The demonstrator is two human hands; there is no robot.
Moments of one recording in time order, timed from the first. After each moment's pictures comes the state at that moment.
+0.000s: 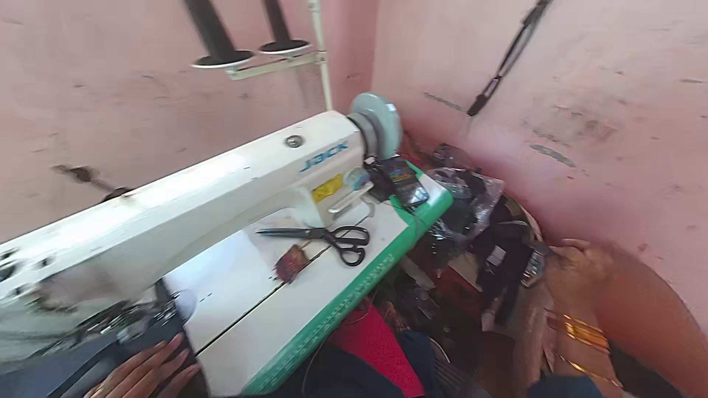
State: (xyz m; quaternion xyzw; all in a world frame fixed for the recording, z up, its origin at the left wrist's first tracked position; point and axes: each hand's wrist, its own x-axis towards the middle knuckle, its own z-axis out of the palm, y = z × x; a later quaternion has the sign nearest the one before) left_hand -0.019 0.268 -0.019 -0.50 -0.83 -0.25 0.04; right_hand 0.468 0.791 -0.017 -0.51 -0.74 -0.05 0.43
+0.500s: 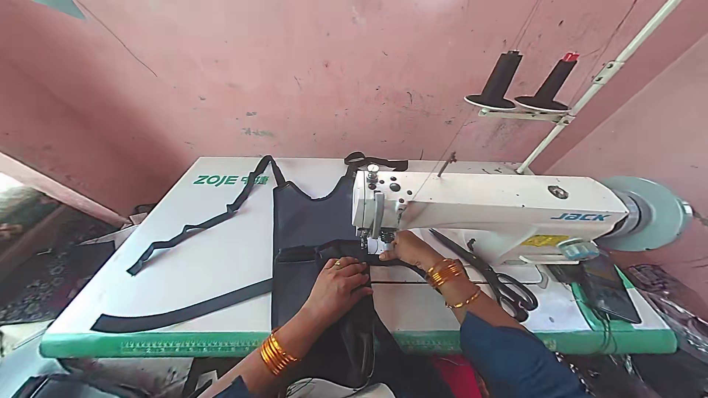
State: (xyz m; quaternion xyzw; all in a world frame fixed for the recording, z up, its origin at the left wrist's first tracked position) left_hand -0.014 0.279 -0.038 -0.46 -0.83 -0.28 0.17; right_hand -0.032 0.516 0.048 -0.02 -0.92 0.32 -0.21
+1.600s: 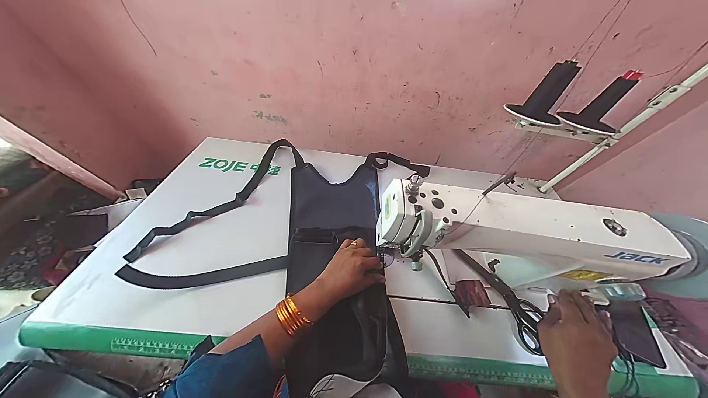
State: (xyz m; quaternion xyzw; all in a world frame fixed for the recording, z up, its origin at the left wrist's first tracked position) left_hand -0.077 0.285 -0.028 -0.48 -0.82 -0.29 0.05; right_hand 0.129 0.631 0.031 -0.27 -0.92 -0.01 0.27
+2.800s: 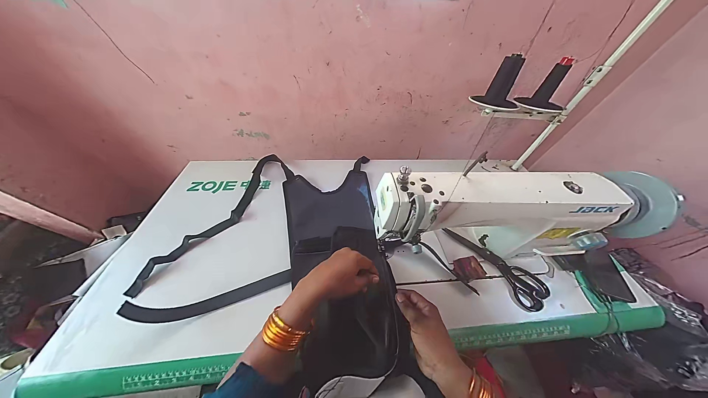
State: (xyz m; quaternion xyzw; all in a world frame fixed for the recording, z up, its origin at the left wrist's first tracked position) left_hand -0.069 0.249 0.049 -0.49 -0.79 -0.28 -0.24; right_hand 0.097 0.397 0.012 -0.30 -0.64 0.71 0.06
